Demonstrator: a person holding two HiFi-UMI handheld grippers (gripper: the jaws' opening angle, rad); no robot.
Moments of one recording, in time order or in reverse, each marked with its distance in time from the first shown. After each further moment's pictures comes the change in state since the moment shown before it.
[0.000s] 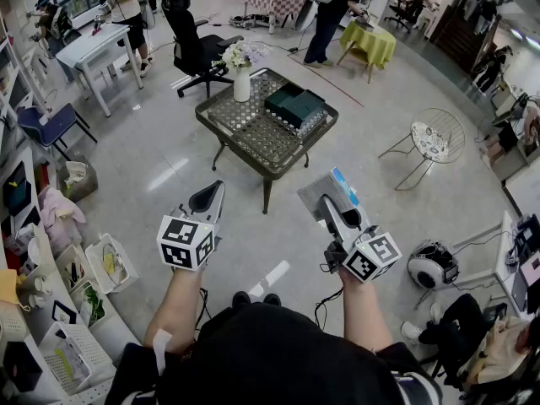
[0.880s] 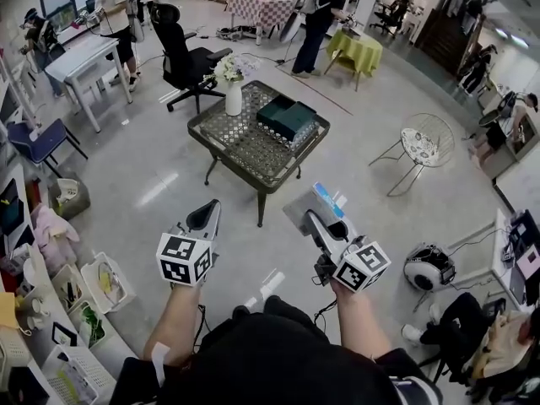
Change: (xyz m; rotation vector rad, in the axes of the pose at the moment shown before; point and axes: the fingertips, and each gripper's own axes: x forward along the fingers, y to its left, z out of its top) left arm -0.001 0.023 -0.018 -0.031 0.029 -0.033; right arm 0.027 0.028 -0.018 0.014 0.029 0.017
